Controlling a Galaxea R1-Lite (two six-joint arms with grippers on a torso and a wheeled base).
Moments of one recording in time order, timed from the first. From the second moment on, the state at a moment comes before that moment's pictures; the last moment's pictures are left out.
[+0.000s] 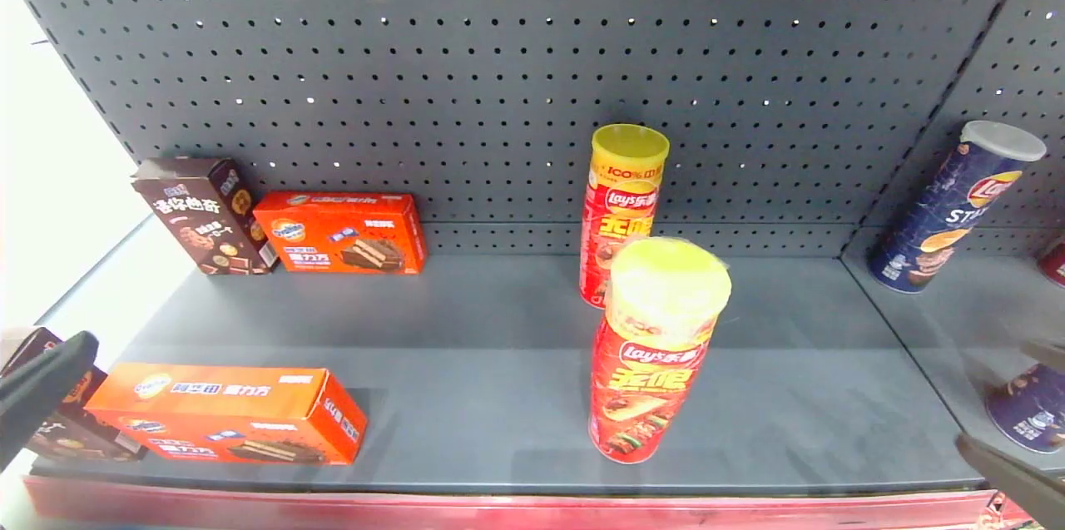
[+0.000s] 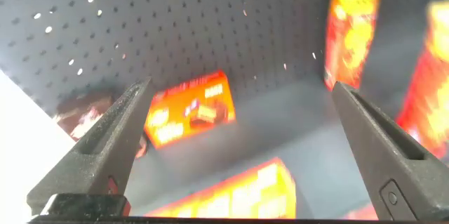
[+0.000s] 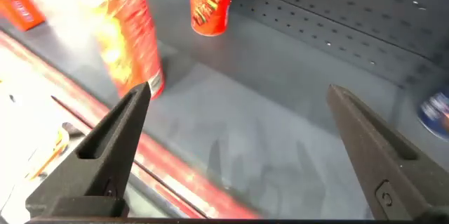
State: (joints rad) left arm -0.61 0.65 -0.48 -0.36 0.22 0.31; right arm 0.48 0.71 -0.33 -0.37 0.06 -0.17
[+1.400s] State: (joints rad) left arm -0.18 0.09 -0.13 0.20 0.33 0.24; right arm 0.16 0.11 -0.03 -0.01 -0.23 0.04
